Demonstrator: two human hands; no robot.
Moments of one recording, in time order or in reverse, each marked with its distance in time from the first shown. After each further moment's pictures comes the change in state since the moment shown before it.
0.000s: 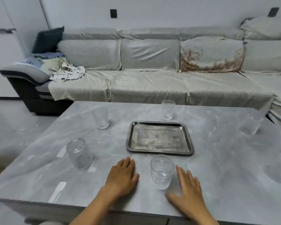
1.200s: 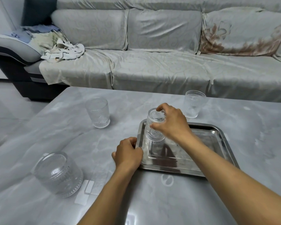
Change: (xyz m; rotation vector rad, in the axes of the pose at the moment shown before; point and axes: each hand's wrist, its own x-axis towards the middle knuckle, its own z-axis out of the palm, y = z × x) left_hand 0.158 -0.032 -0.018 -0.744 0.331 -0.499; right_hand 0.277 -0.121 -0.005 0.035 0.154 -0.247
